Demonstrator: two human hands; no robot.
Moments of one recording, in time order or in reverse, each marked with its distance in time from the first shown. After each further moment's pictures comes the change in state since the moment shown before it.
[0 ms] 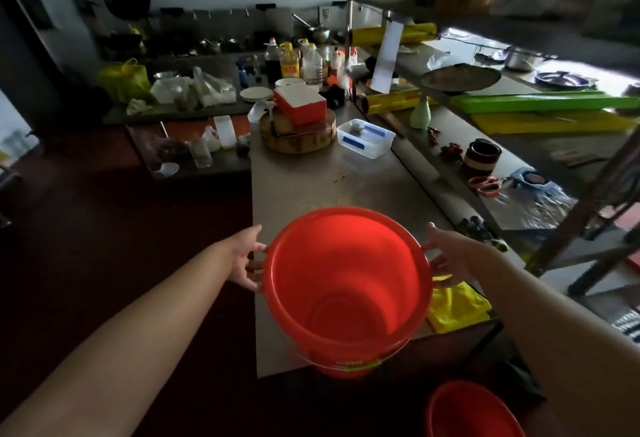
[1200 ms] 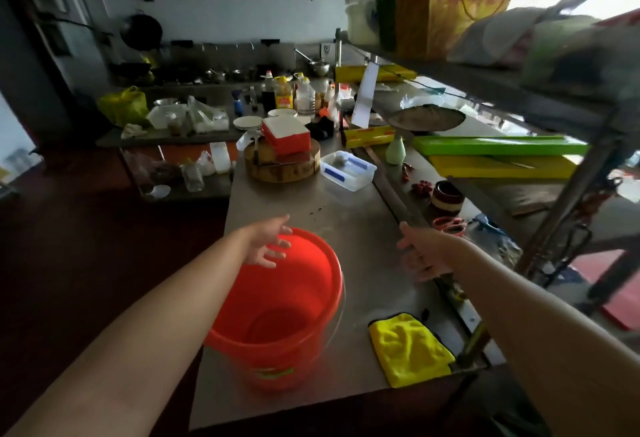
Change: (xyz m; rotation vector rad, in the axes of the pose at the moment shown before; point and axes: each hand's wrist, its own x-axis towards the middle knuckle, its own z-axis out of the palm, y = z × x) left_hand -0.003 0.096 0.163 0.289 -0.085 0.336; right_hand 0.026 -0.081 -0.110 -0.231 -0.054 -0.178
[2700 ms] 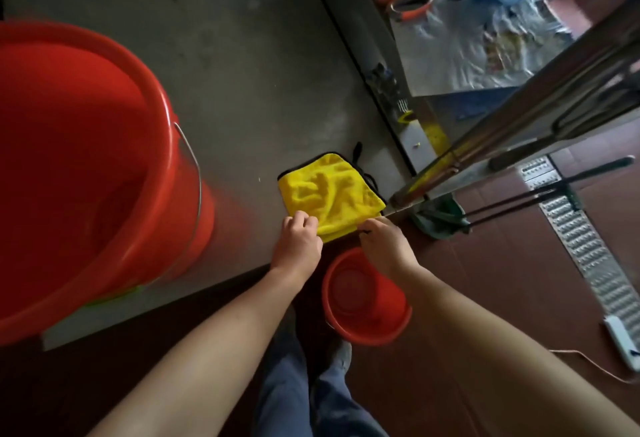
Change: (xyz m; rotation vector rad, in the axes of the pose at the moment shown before) left_hand 0.189 -0.269 0.356 0.823 0.192 0.543; right_hand 0.170 0.355 0.029 -0.506 0.291 -0.159
